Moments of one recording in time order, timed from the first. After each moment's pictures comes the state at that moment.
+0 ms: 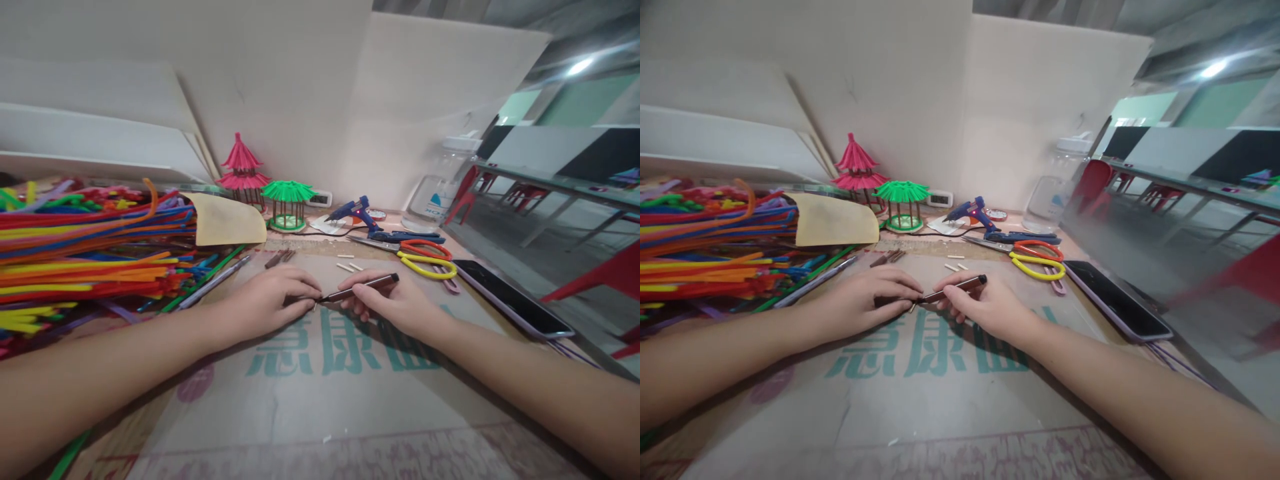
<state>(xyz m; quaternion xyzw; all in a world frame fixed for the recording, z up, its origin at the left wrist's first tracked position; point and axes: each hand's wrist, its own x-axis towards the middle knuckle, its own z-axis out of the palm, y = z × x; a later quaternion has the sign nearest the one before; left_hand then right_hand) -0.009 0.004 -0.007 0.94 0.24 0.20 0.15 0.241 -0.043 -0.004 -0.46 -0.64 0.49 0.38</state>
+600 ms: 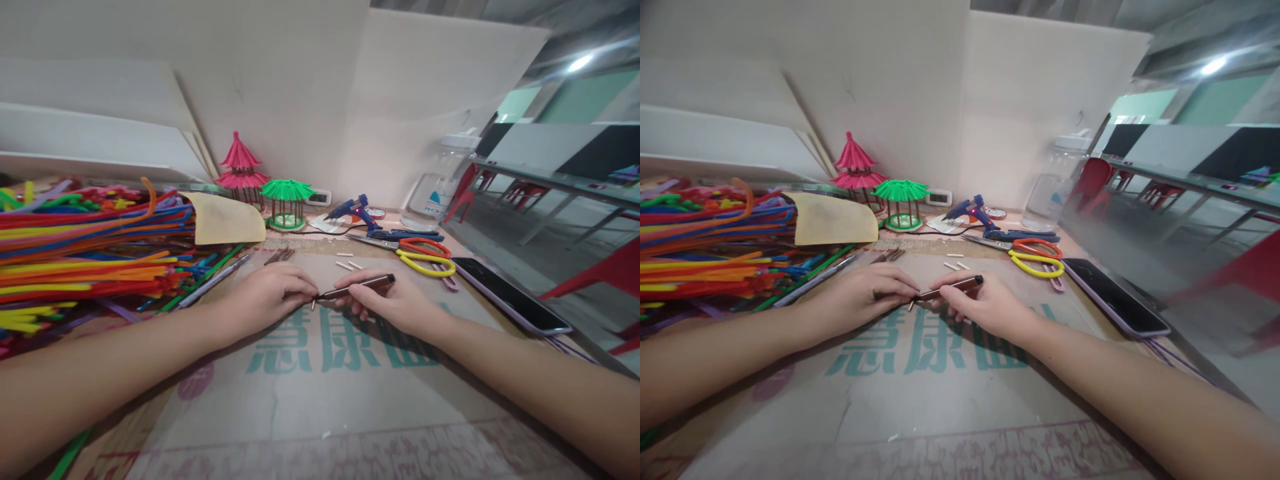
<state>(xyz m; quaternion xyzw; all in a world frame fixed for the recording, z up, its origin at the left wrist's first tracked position) -0.012 0.009 -0.010 0.94 0.24 0.22 0.11 0.243 -0.042 -0.008 -0.44 -0.66 0.49 0.36</state>
